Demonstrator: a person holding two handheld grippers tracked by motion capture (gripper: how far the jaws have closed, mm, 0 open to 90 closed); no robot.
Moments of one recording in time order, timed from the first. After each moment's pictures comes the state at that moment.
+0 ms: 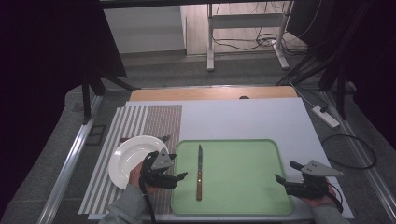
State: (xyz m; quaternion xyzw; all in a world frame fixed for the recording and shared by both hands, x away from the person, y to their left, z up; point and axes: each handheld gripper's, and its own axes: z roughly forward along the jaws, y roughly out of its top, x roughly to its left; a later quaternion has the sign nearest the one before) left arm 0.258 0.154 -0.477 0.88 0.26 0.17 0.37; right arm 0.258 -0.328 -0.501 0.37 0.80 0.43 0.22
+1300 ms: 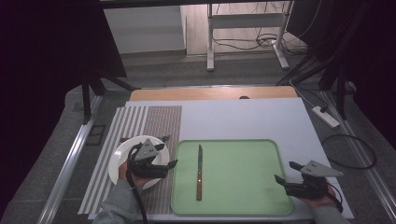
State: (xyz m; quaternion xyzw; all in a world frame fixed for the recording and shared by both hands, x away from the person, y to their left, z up) left arm 0.271 0.185 -0.471 0.83 0.33 0.19 0.41; right arm 0.258 -0.328 -0.502 0.36 0.80 0.43 0.22
